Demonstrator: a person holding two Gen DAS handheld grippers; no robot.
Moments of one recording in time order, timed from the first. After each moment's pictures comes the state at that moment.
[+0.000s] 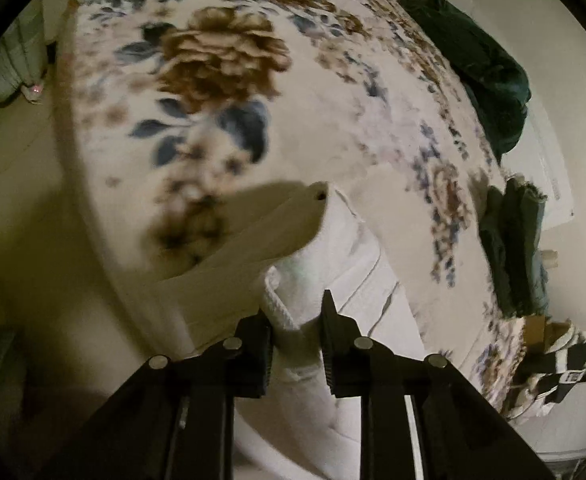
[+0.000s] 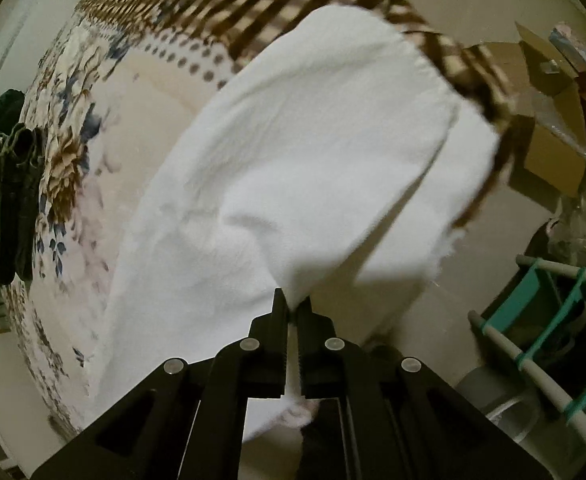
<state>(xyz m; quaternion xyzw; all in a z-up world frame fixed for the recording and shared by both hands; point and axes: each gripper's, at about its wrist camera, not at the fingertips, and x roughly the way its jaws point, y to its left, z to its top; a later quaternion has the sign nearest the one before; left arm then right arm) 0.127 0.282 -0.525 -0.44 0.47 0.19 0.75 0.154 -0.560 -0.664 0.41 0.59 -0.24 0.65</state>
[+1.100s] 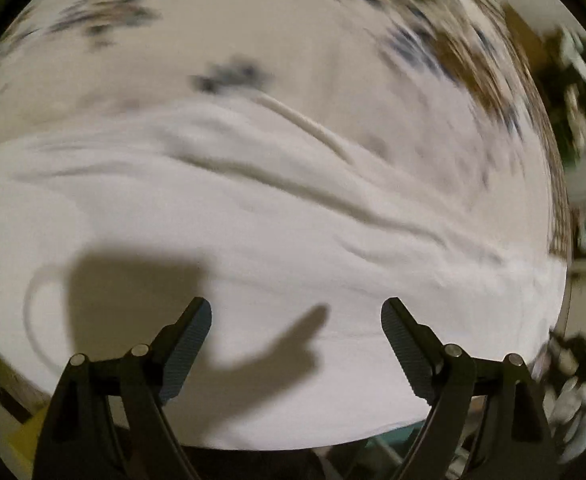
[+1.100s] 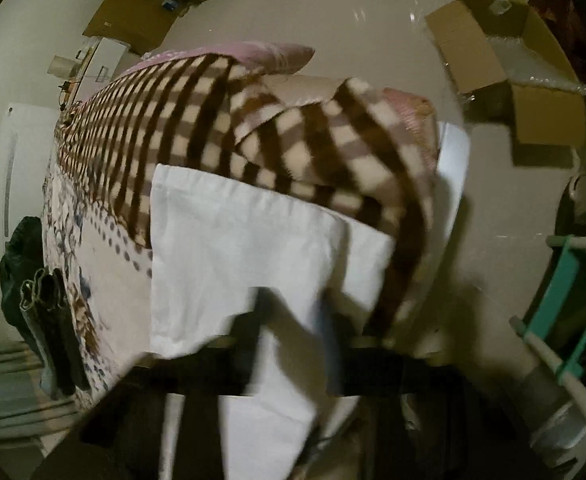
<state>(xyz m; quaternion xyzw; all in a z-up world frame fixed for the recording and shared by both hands) 0.209 -0.090 -0.570 -0.10 0.67 -0.07 0.73 0.103 -0.694 -0.698 0.53 0.45 -0.30 0.65</state>
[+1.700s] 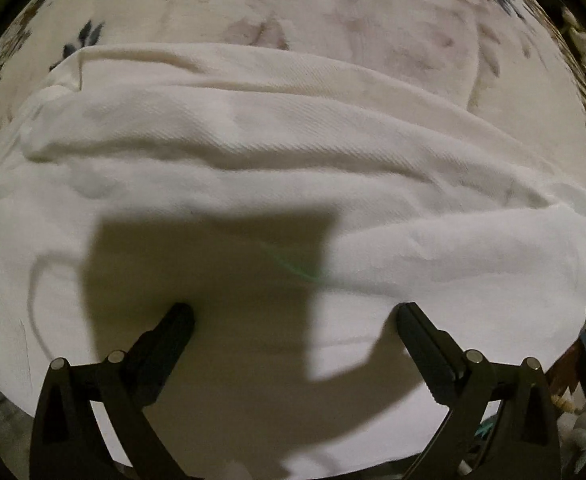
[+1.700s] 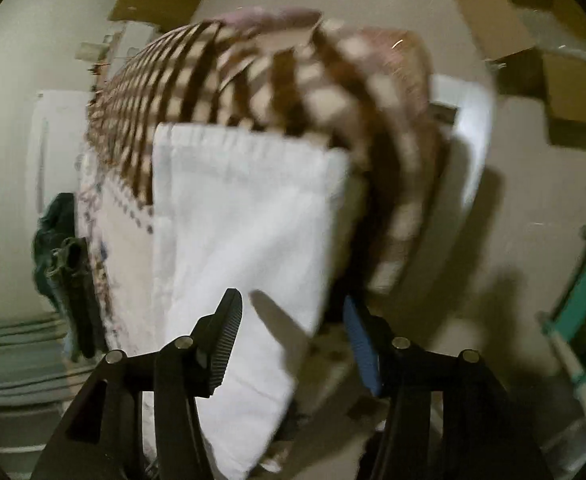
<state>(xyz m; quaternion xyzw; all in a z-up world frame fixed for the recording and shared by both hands) 0.217 -0.164 -0.624 0.00 0.71 -0.06 0.70 0.081 -0.680 -0.746 0.58 0.43 -0.20 0.66</state>
